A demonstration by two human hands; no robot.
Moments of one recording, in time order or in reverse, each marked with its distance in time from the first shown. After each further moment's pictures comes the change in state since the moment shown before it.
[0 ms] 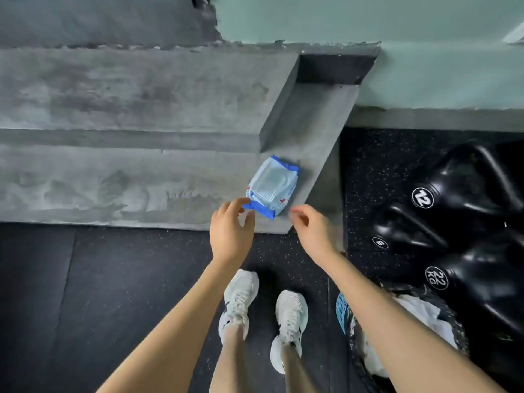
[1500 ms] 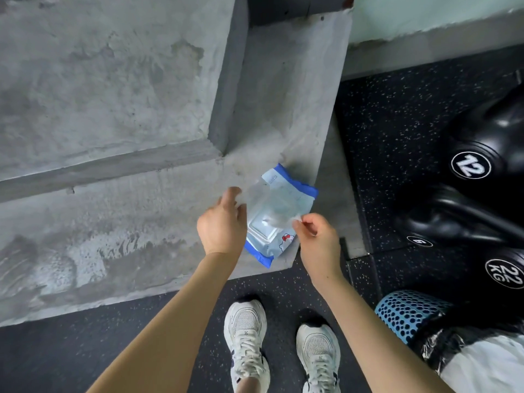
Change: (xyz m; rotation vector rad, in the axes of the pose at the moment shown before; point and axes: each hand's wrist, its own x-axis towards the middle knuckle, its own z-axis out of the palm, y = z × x) left_hand 0.183 -0.060 0.155 0.314 -0.046 0.189; right_hand 0.142 0.095 0.071 0.376 0.314 0.357
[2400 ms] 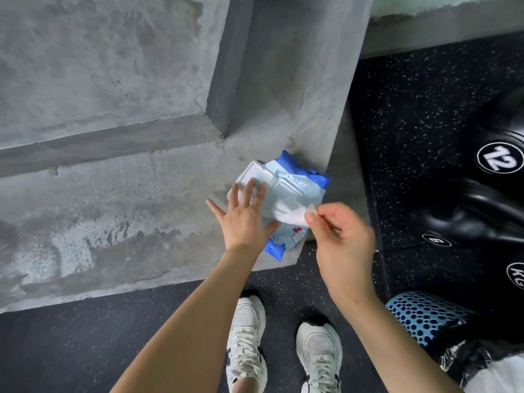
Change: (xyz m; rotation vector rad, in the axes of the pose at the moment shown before) left_hand -0.006 -0.017 0.068 0.345 -0.388 0.116; right_hand -0.014 -0.008 -0.010 0.017 0.108 -0.210
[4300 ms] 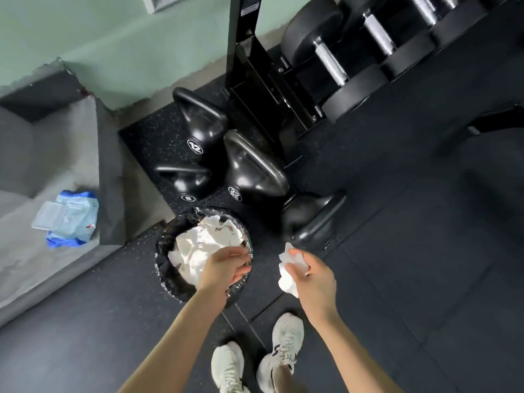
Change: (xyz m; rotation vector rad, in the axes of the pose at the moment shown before) left_hand -0.474 0.480 -0.025 -1.074 -0.452 -0.255; right_hand -0.294 0.156 -0.592 0.062 0.265 0.292
